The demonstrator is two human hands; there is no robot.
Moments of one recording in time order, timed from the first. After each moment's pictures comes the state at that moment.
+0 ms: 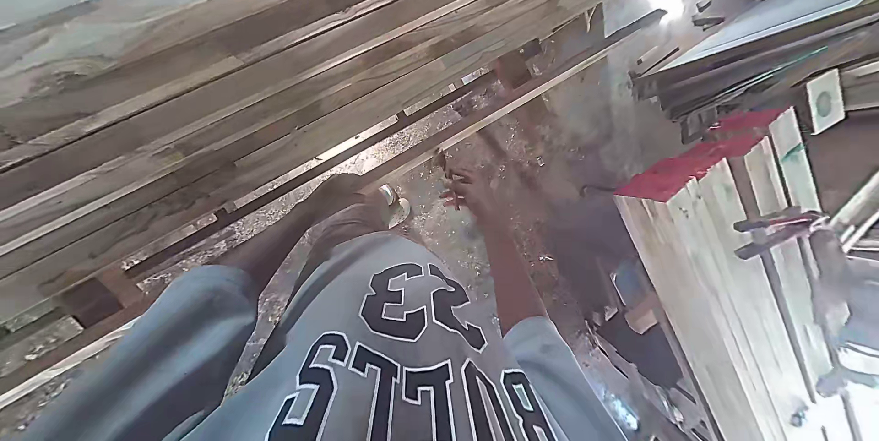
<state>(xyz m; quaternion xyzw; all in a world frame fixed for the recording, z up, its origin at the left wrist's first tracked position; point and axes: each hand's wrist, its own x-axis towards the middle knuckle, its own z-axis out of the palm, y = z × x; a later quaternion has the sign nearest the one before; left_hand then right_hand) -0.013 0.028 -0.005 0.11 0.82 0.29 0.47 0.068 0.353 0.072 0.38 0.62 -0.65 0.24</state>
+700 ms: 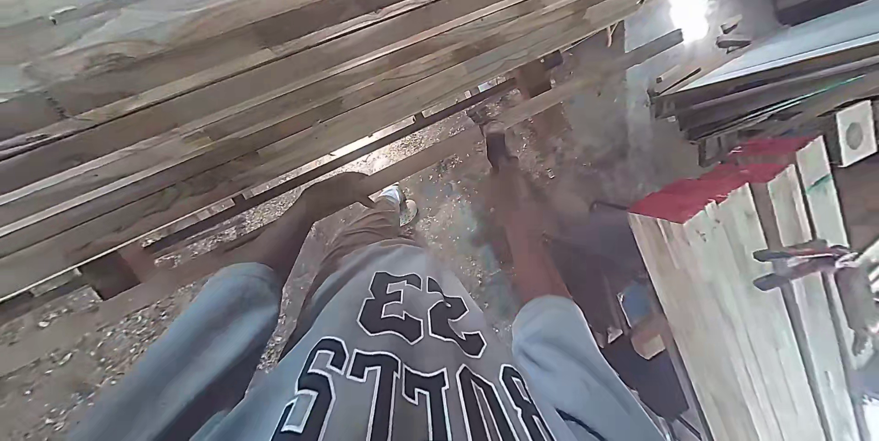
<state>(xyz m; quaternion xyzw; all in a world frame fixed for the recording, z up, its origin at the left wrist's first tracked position) -0.007 0.010 0.006 0.06 0.75 0.39 0.53 0.048 0.402 0.037 0.27 0.93 -0.16 0.19</state>
